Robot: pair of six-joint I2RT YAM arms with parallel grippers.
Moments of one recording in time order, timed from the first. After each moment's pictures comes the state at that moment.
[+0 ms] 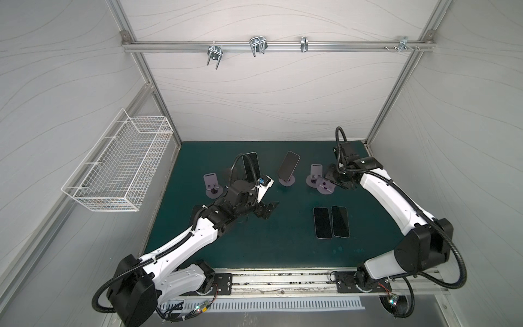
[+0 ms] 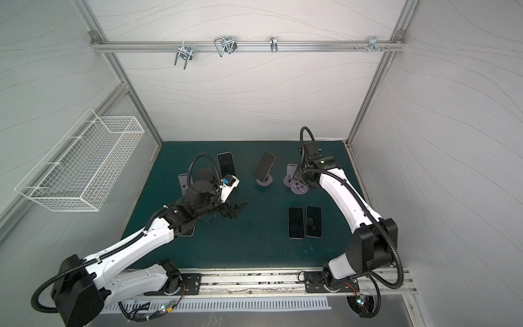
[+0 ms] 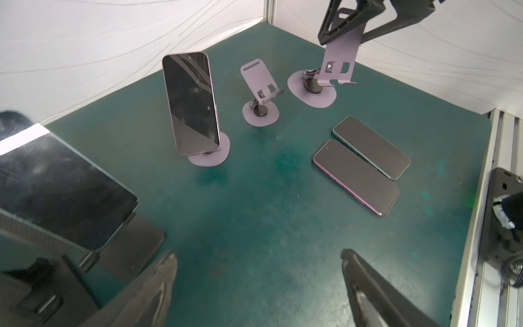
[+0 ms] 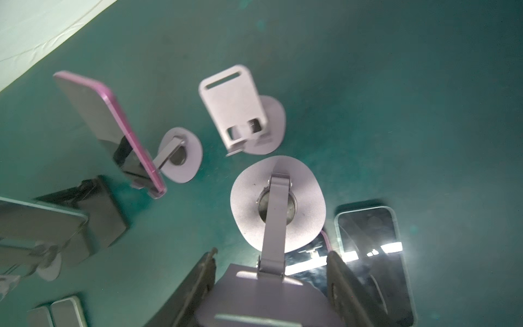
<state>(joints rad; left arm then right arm) -0.66 1.11 0.76 -0.15 0.17 0.05 0.32 1.47 1.36 -0.95 0.08 0.64</state>
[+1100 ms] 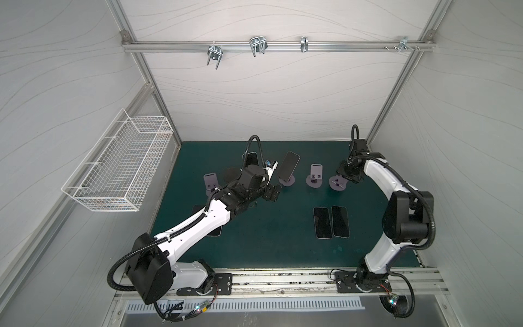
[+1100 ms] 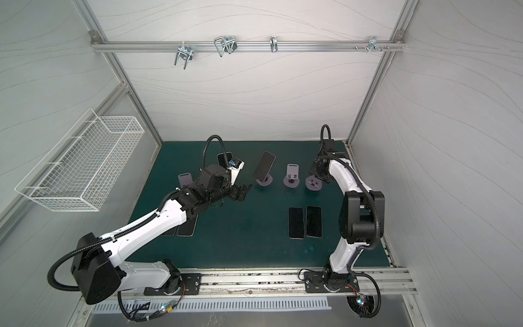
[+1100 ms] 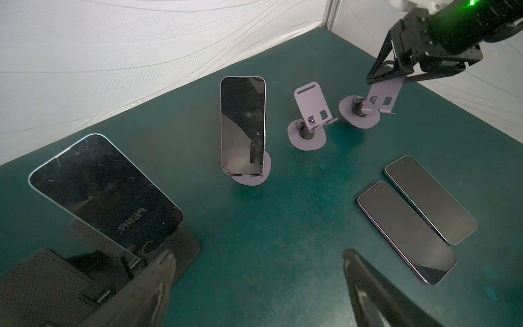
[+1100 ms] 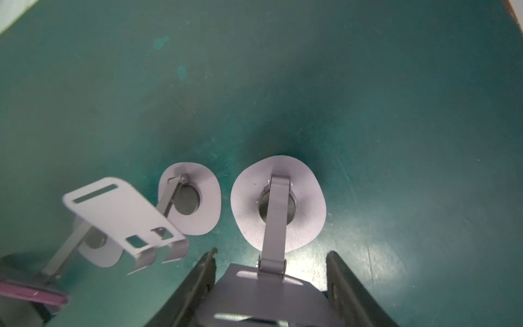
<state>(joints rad) -0.68 1.29 1.01 -0.27 -0.09 -0.06 0.07 1.76 1.41 -0.79 0.01 0.44</state>
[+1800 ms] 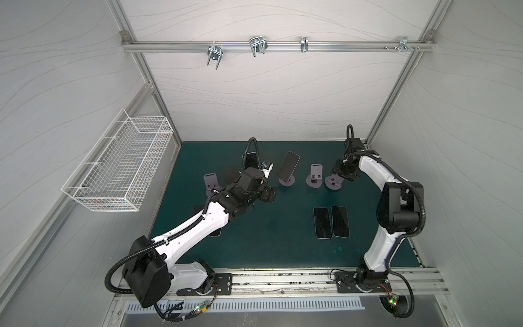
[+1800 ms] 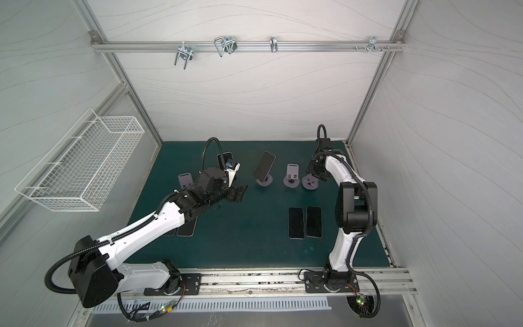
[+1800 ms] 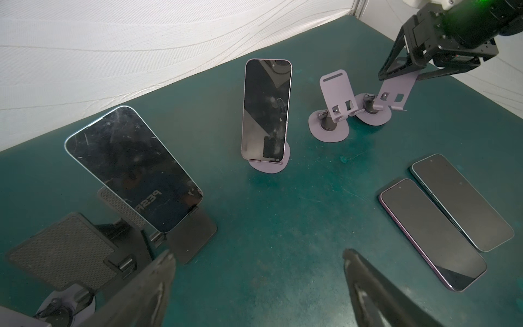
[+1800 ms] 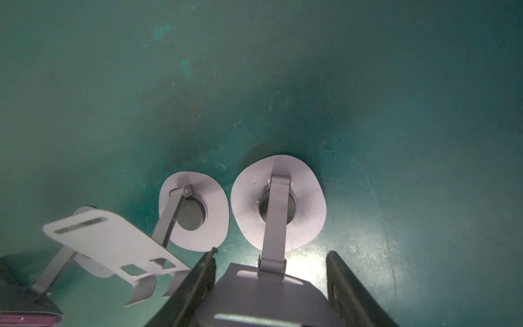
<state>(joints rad) -0.68 1.26 0.98 -0.30 -0.16 -0.08 0.09 1.87 1.50 -0.79 -0.04 0.42</state>
